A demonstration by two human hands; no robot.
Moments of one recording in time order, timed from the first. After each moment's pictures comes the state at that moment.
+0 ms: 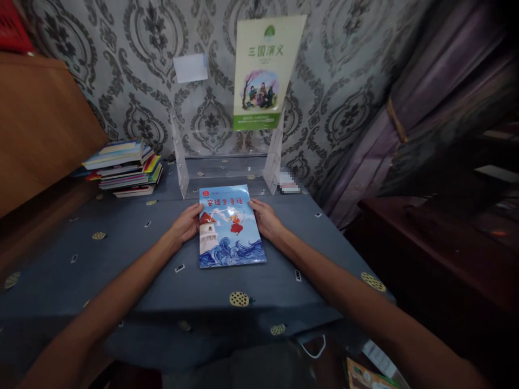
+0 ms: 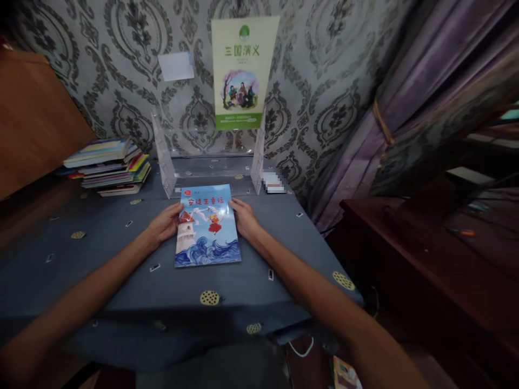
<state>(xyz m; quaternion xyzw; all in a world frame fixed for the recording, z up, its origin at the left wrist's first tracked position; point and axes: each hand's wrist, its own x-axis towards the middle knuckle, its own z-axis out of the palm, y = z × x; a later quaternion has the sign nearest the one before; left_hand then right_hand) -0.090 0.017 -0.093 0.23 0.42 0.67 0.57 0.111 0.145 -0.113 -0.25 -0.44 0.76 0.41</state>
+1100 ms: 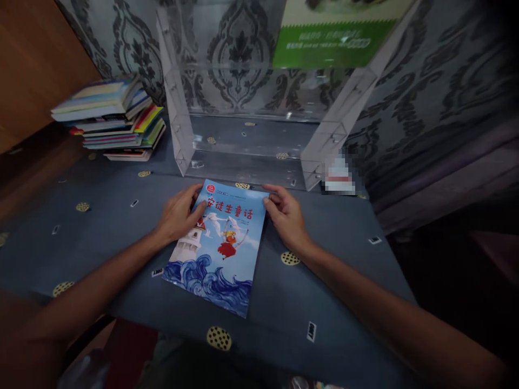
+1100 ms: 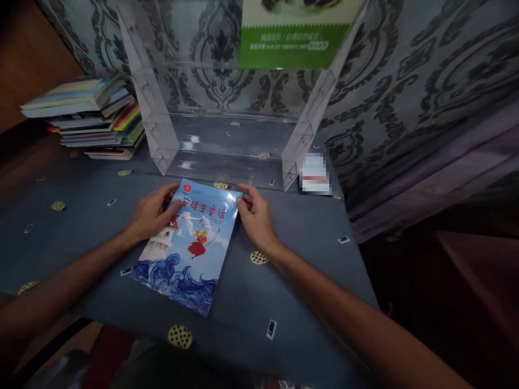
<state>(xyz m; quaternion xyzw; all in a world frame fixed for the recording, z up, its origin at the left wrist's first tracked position) -0.088 0.009 -0.089 0.56 0.78 0.27 0.02 0.125 0.175 -0.120 -0.25 -0.69 0.59 0.34</state>
